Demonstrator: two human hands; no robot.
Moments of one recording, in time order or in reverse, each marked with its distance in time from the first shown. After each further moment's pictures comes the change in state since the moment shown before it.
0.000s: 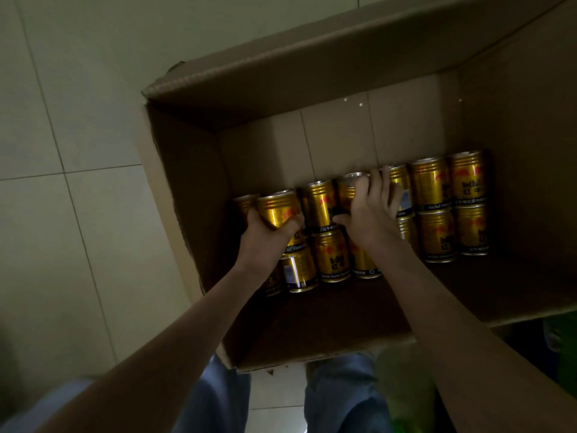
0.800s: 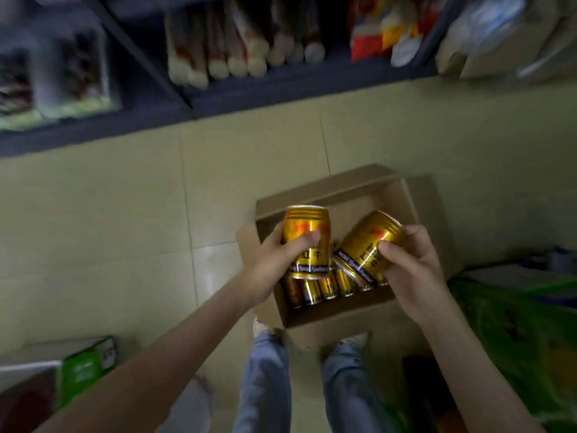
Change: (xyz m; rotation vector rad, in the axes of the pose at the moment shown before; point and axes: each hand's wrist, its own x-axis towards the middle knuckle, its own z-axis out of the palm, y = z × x) left_hand -0.353 0.237 -0.130 -0.122 -0.338 0.259; right_hand -0.271 -0.069 -0.378 1.842 0.052 0.012
